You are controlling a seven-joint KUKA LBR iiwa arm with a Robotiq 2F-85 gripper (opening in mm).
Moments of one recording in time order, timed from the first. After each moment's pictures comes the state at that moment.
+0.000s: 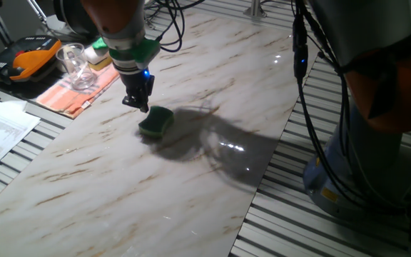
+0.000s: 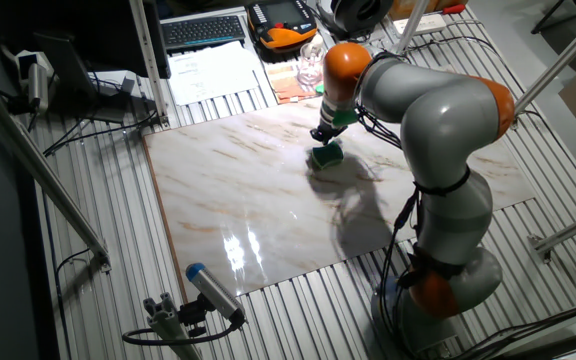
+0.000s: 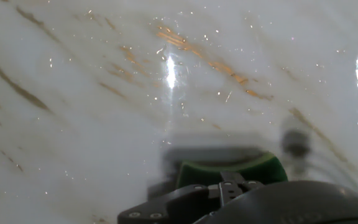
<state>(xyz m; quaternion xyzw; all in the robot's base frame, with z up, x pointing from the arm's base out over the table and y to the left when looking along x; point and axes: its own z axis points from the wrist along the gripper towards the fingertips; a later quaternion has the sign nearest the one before) 0.576 0.046 0.080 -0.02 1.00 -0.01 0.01</state>
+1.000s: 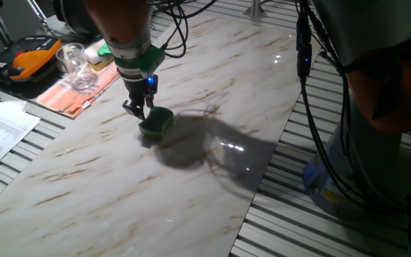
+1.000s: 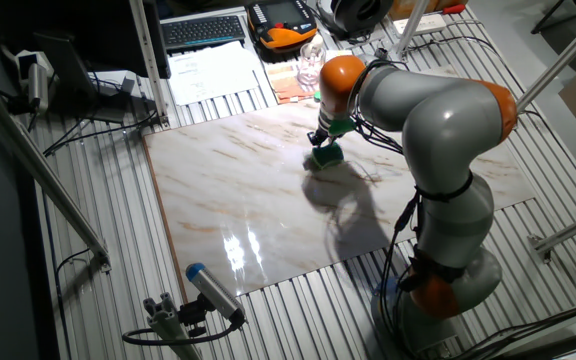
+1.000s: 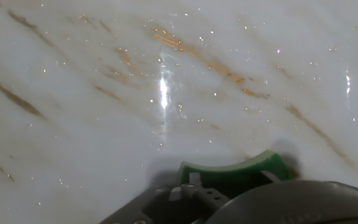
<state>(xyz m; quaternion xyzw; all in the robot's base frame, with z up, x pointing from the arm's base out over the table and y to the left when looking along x) 0.572 0.047 0.072 0.00 1.00 -0.02 0.05</state>
